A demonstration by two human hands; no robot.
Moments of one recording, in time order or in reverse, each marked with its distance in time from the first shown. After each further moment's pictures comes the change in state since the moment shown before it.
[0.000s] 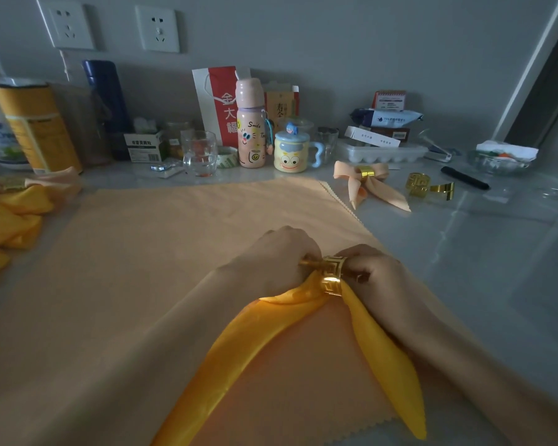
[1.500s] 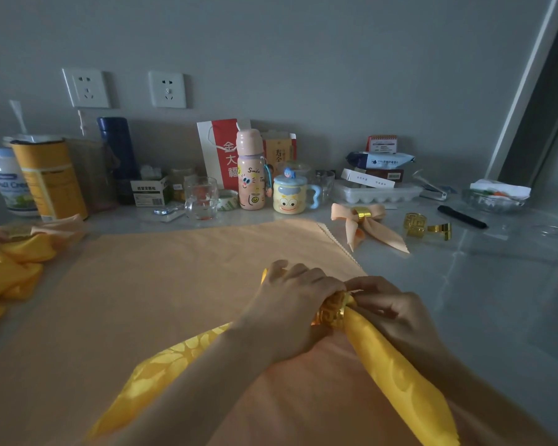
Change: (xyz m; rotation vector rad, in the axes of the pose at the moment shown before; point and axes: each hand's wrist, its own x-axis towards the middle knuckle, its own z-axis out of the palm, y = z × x) left_hand 0.004 0.006 0.011 0.242 0.270 0.176; right_hand 0.006 0.008 -0.019 0.467 -0.005 0.026
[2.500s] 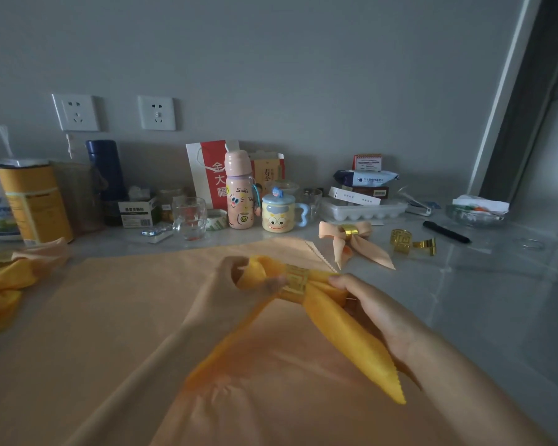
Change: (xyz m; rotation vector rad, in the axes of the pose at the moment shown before) left_hand -0.001 -0.033 -0.022 -0.866 0.221 -0.749; right_hand 0.037 -0.037 -0.003 0.320 -0.012 0.698
